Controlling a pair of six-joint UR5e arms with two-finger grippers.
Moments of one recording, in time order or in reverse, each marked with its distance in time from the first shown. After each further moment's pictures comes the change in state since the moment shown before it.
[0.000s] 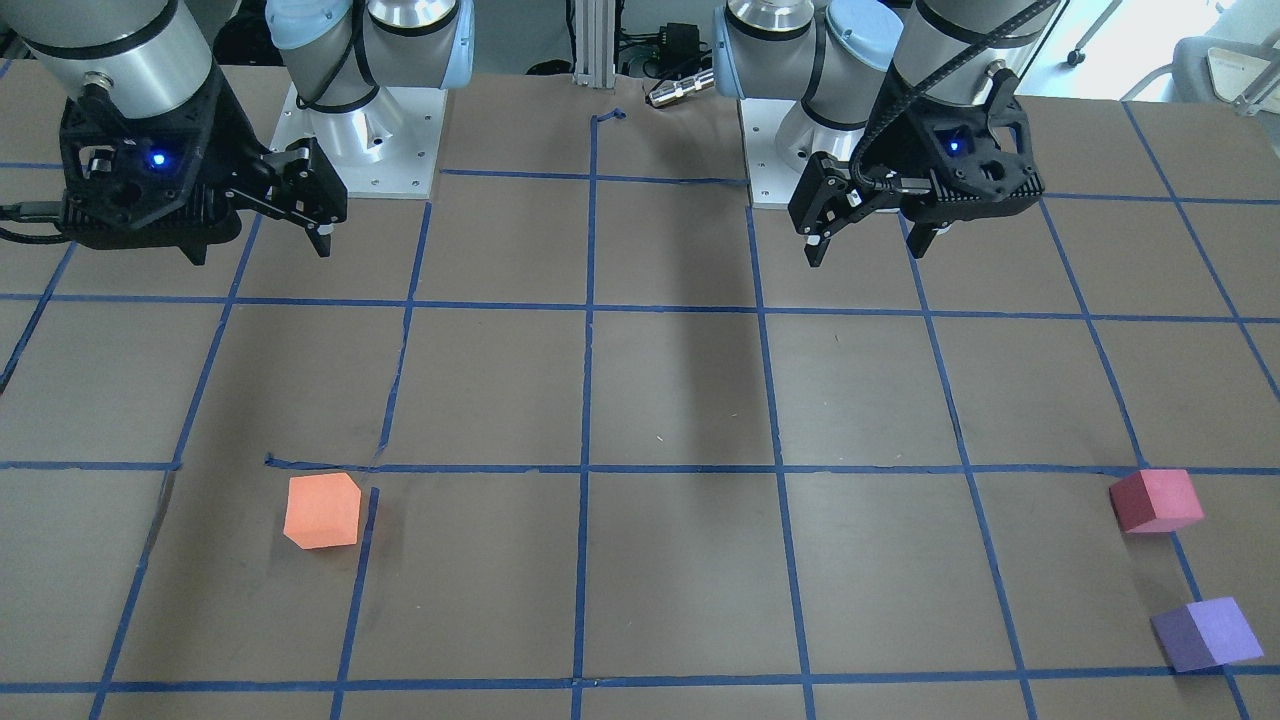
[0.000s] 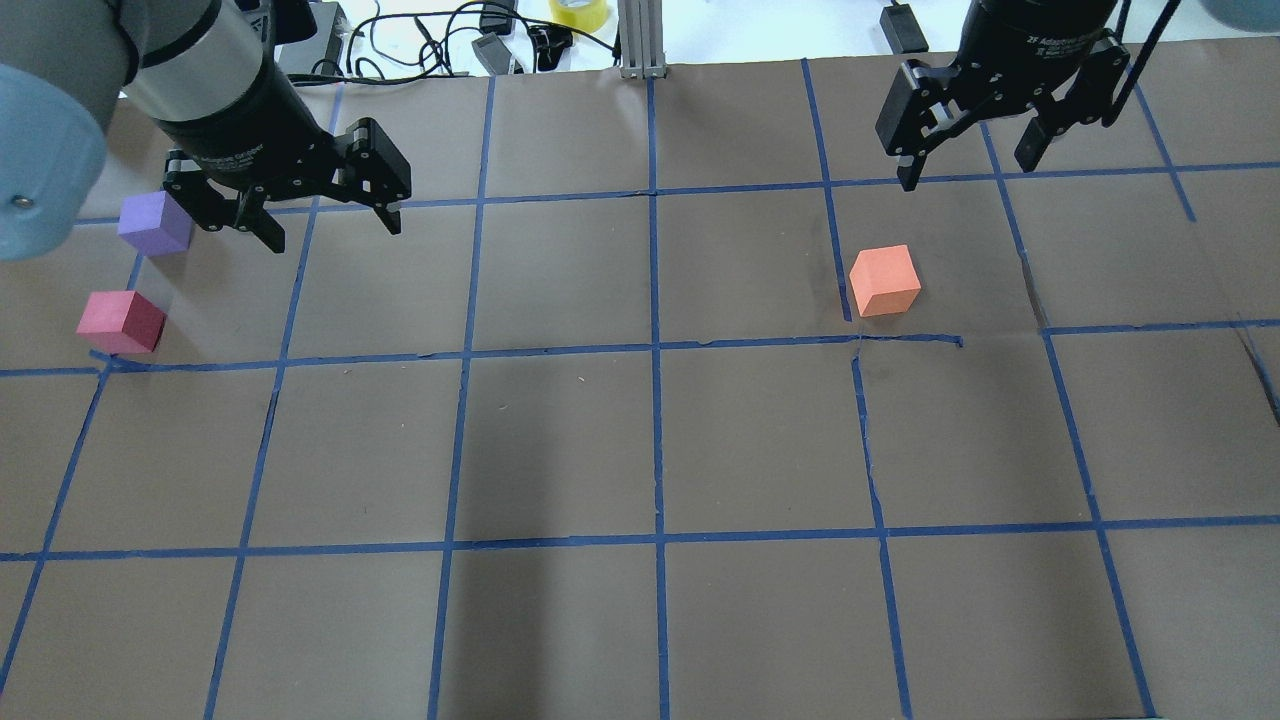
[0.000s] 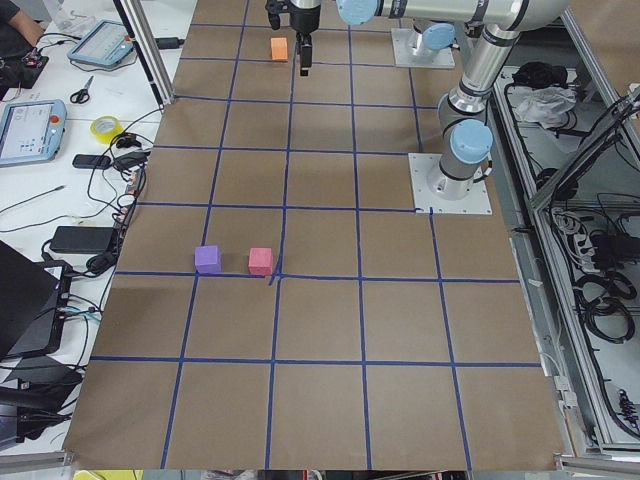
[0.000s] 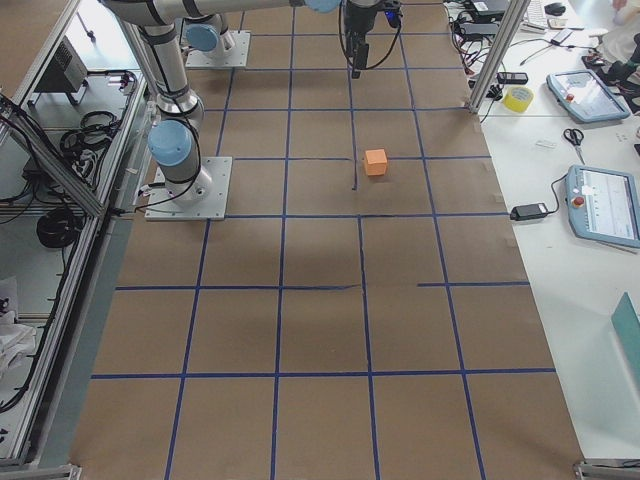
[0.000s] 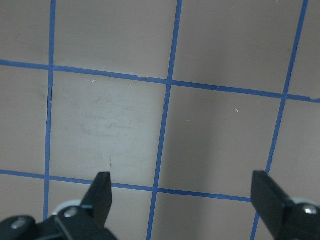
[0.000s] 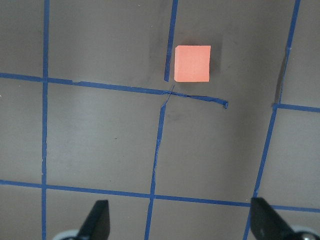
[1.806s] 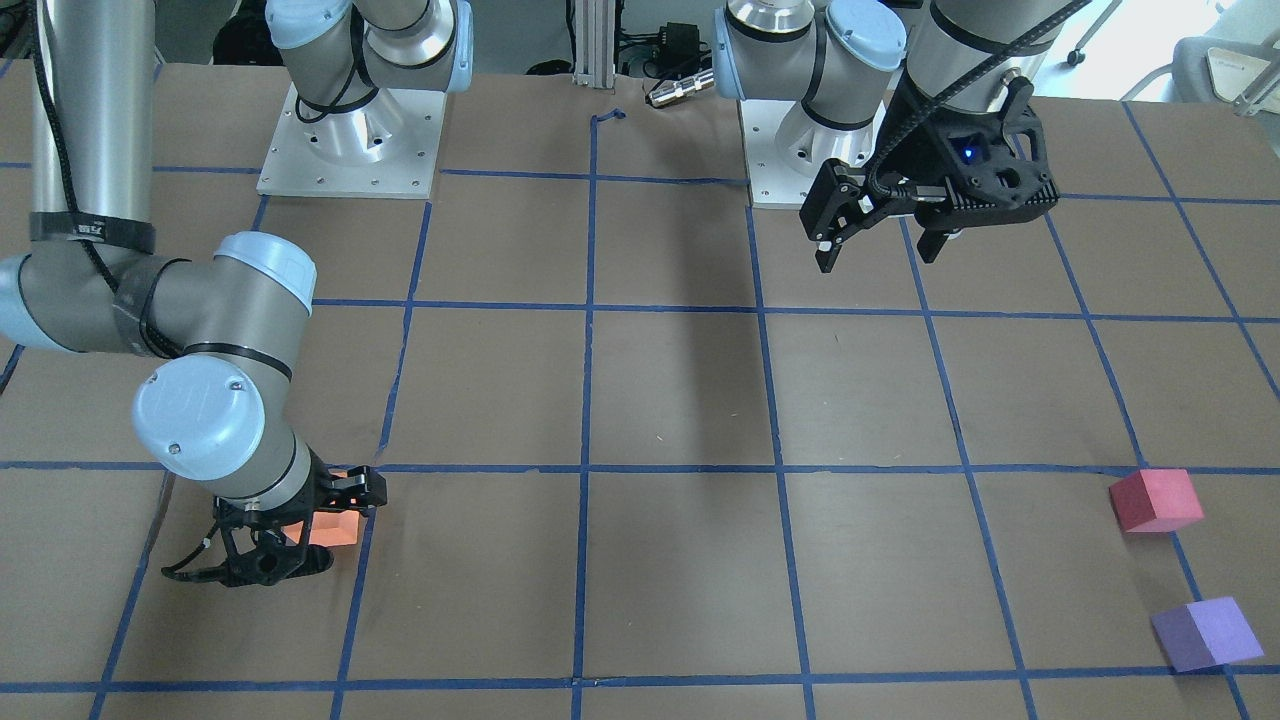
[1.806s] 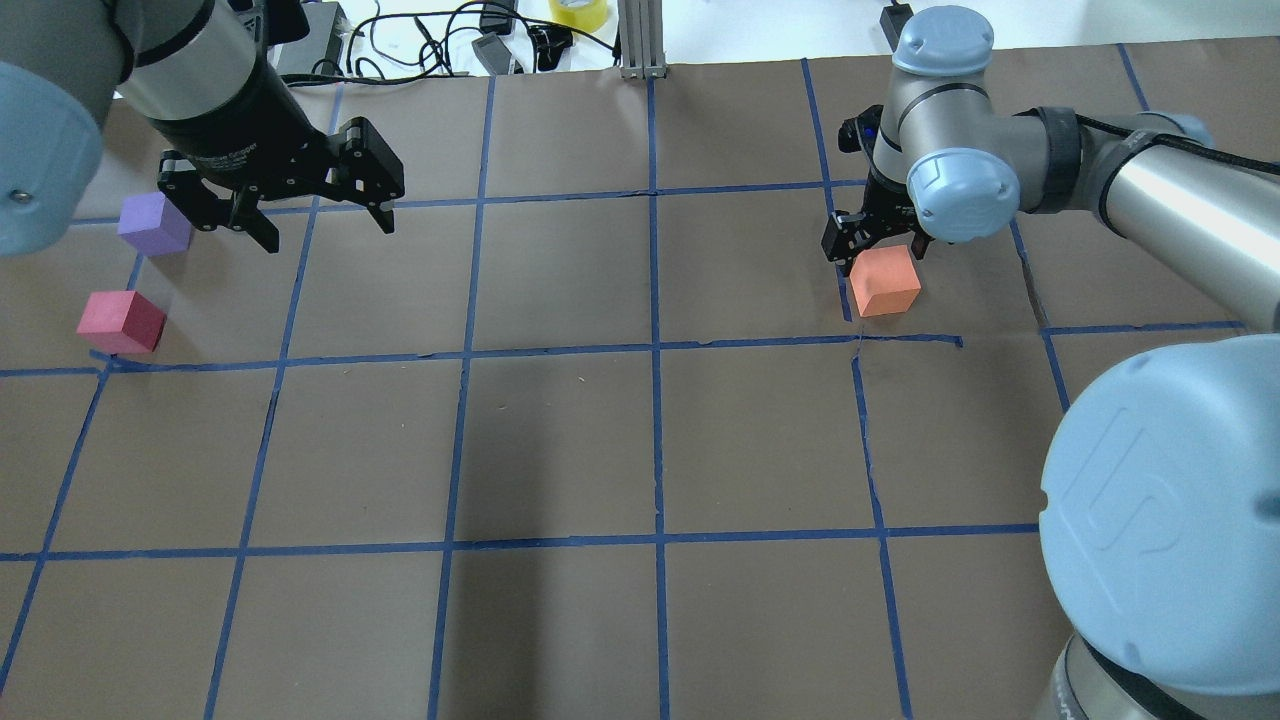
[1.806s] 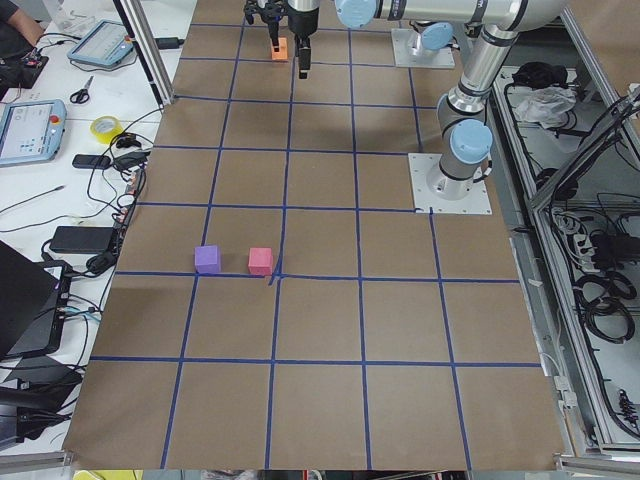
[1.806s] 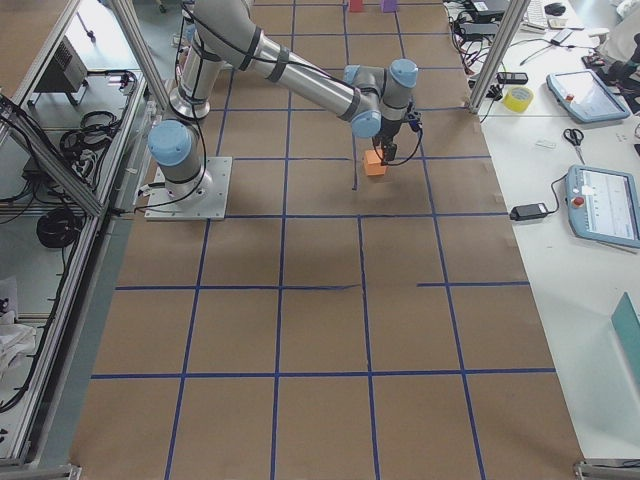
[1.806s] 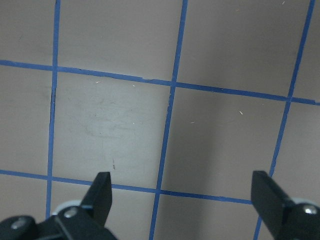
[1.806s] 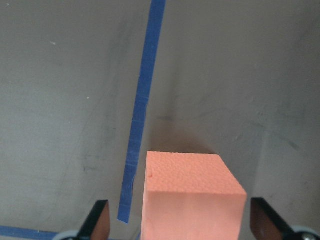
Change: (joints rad) left arm 0.005 -0.001 -0.006 0.001 0.004 -0.004; right arm -0.039 0.430 0.246 -0.675 -0.041 -0.109
